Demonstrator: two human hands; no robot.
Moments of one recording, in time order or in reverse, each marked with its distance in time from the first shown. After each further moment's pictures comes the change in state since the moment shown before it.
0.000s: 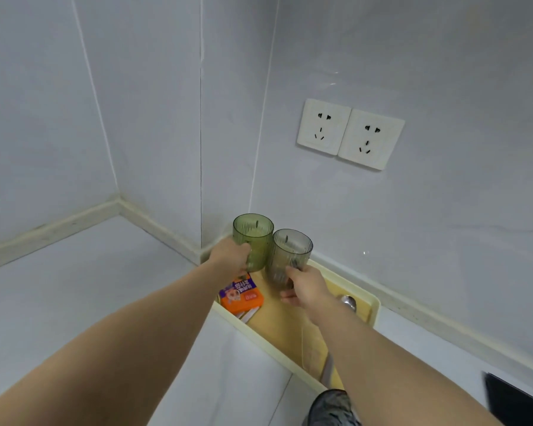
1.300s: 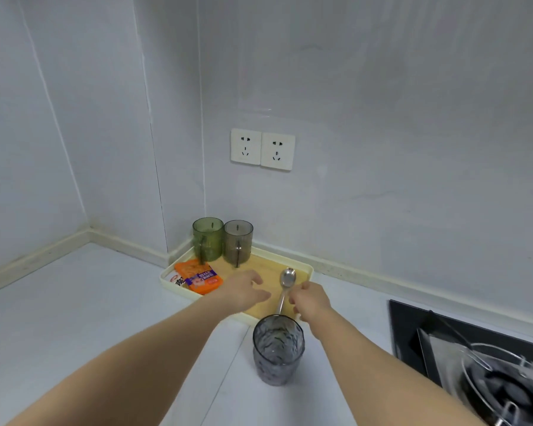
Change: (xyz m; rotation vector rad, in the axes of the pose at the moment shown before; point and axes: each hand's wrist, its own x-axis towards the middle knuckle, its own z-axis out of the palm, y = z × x) left_hand -0.163 -0.019 0.047 0.575 -0.372 0.359; right_hand -0.144 0.053 -0.088 -0.090 0.209 0.029
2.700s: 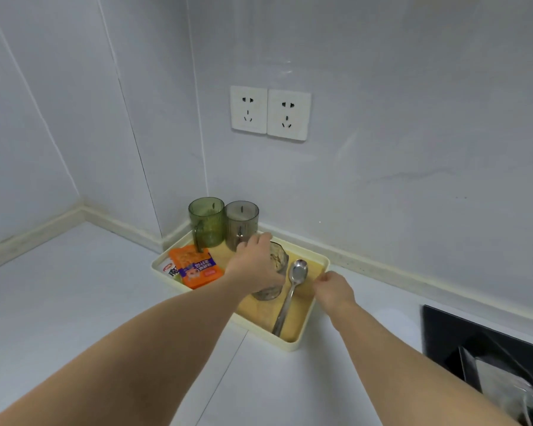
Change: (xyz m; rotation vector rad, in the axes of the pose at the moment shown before) left_hand 0.099 0.010 0.018 0.401 0.197 0.055; right_hand 0.078 0.008 -0.020 -0.186 -0.007 0.014
